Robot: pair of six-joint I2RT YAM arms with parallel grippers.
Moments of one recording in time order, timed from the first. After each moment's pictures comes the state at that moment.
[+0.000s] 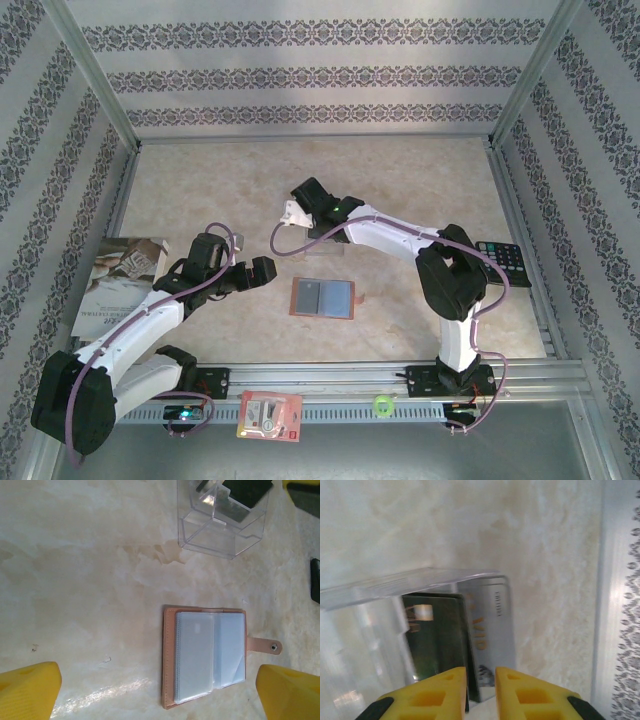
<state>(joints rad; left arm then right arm) -0.34 1.01 0.51 -0.31 0.36 -0.65 0.75 1.92 1.46 -0.48 0.38 -0.78</state>
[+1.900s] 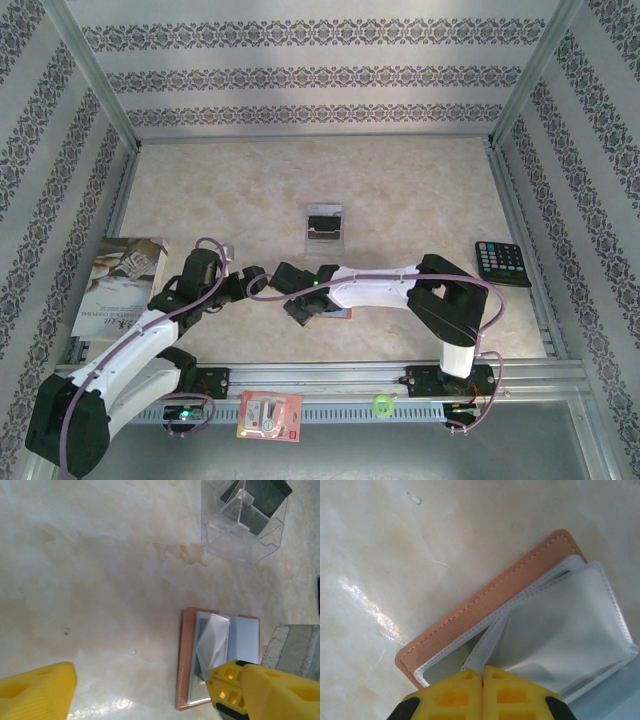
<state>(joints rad) -0.35 0.88 0.37 -0.24 0.30 -0.71 1.12 1.83 1.10 -0.49 0.14 0.27</state>
